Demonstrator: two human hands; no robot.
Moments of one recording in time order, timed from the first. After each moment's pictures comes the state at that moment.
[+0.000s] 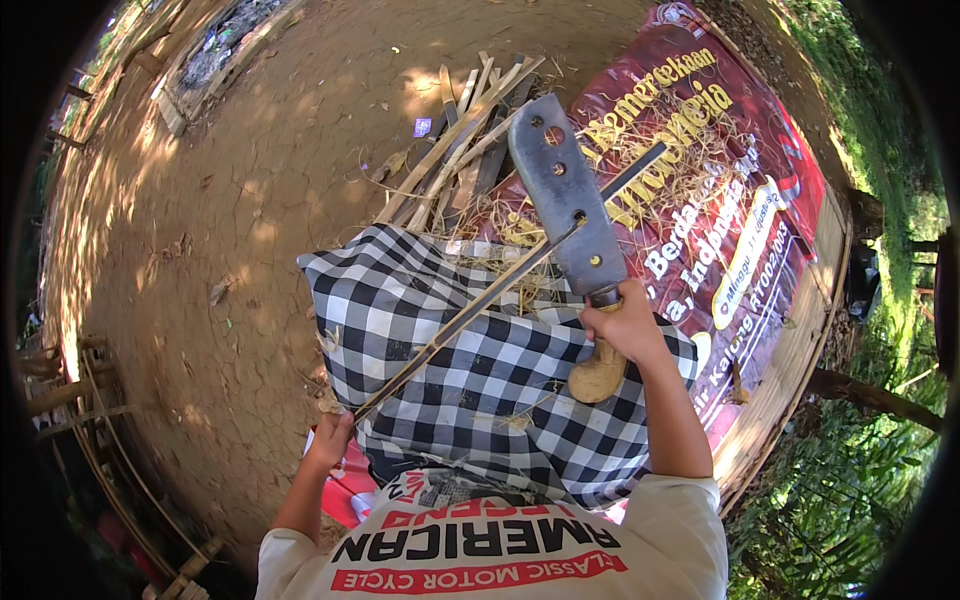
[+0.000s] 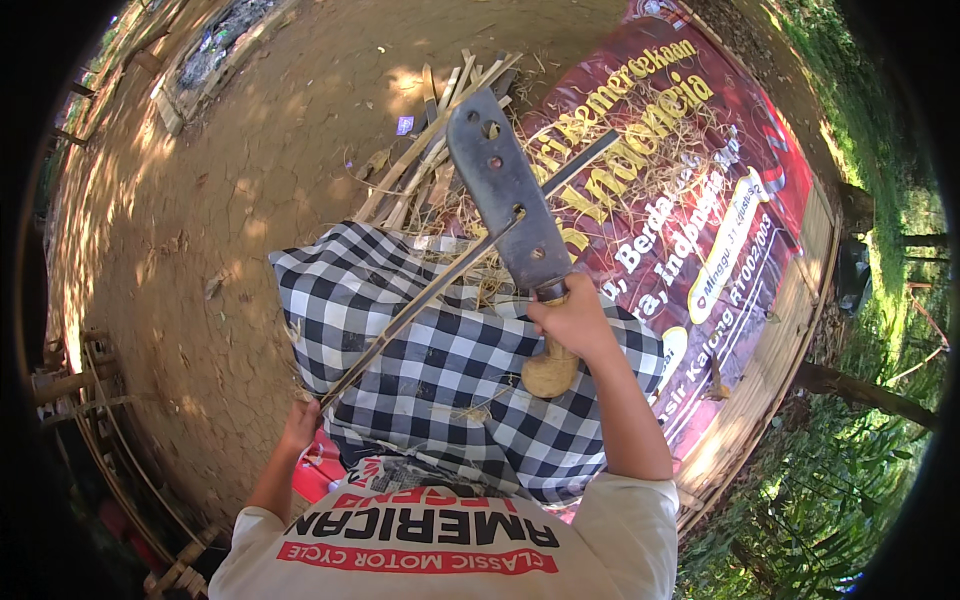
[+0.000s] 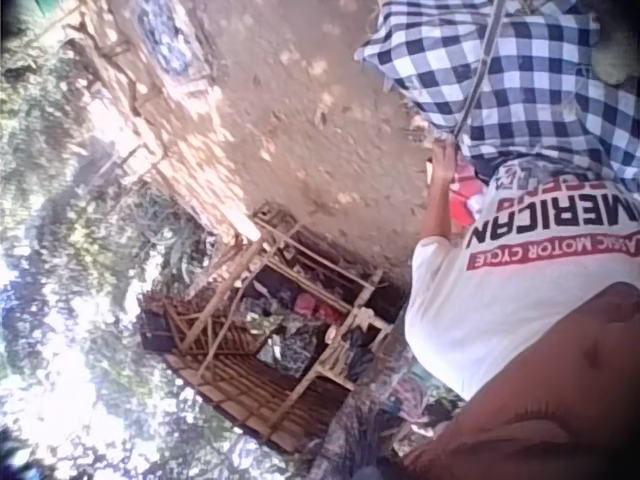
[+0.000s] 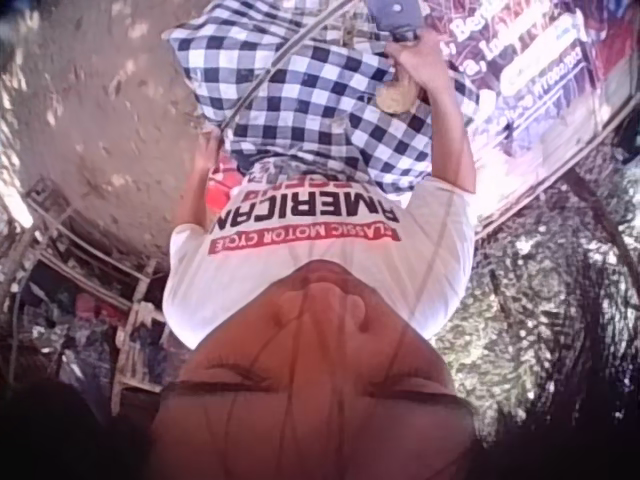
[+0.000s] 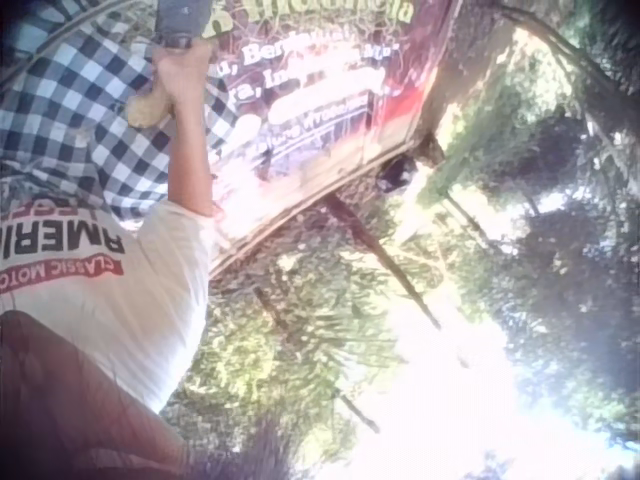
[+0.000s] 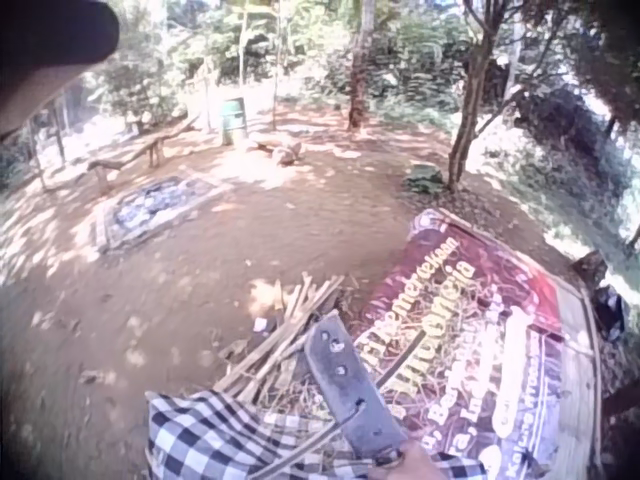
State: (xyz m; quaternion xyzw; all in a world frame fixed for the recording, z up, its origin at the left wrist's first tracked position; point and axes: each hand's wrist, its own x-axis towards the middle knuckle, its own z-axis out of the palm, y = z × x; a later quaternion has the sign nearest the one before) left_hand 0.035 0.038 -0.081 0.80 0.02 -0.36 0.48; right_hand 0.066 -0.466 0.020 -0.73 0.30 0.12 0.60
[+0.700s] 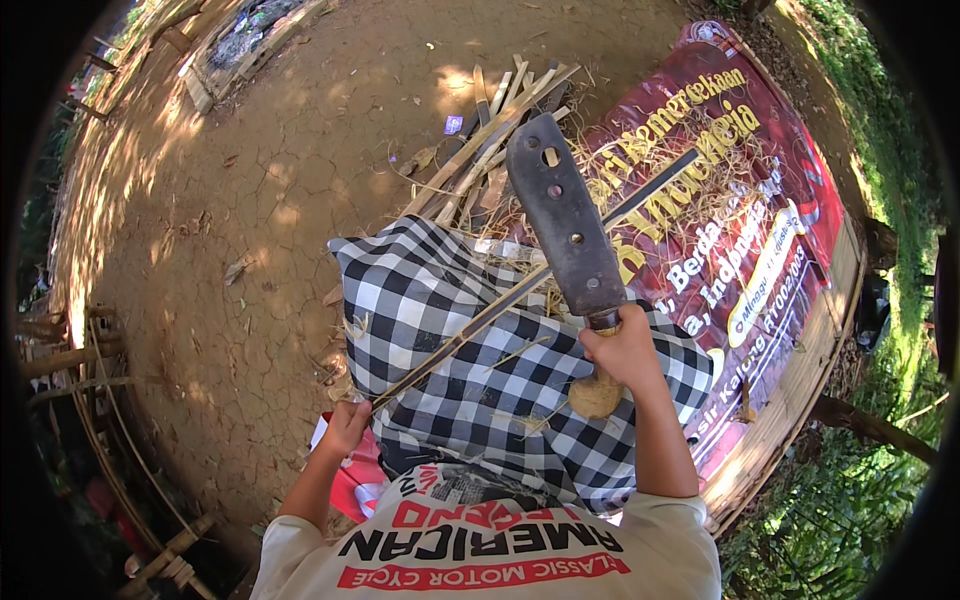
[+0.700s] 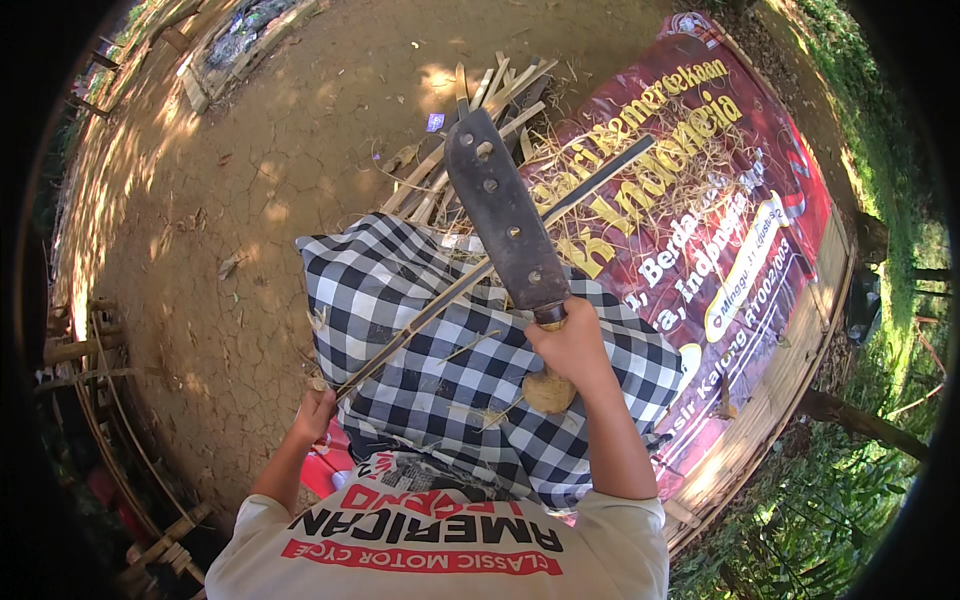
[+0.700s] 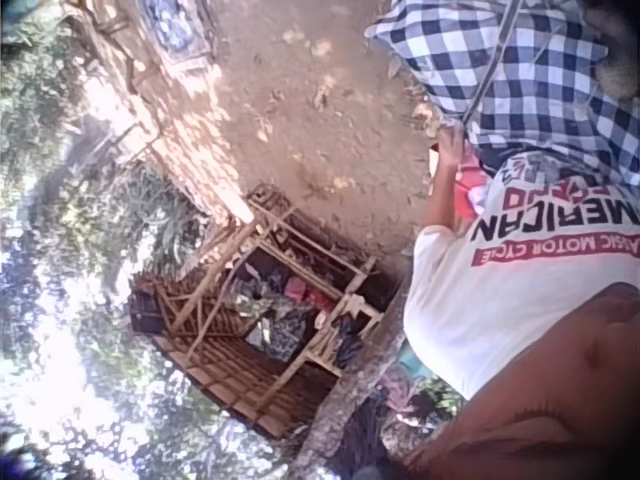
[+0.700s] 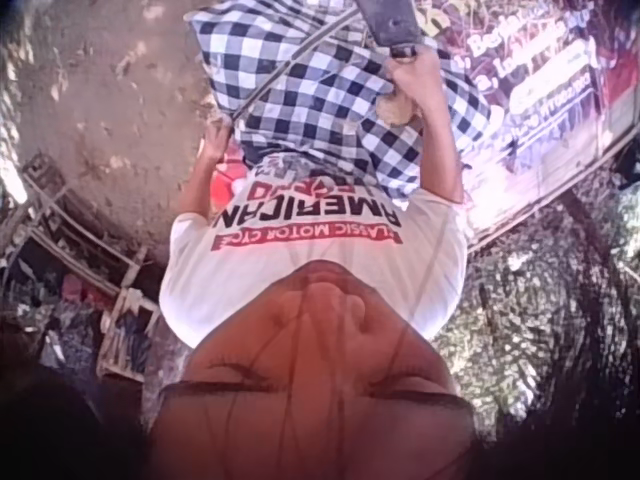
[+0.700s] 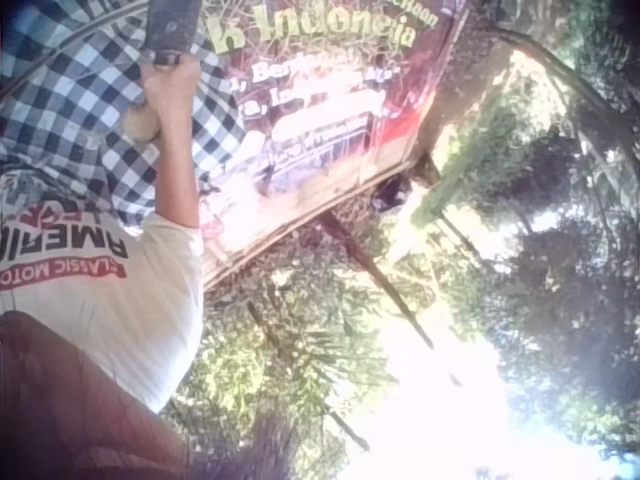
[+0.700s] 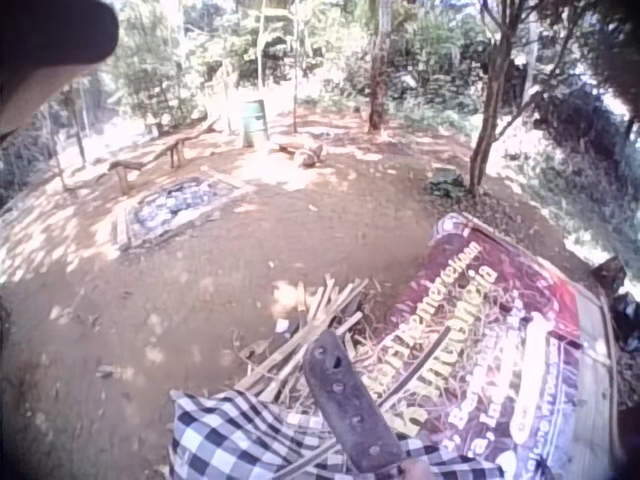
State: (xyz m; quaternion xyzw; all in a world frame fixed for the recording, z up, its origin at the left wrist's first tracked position) left_hand 0.036 0.029 -0.072 0.80 0.00 -0.34 0.49; right_hand 0.057 -0.424 0.016 -0.79 0.28 0.14 0.52
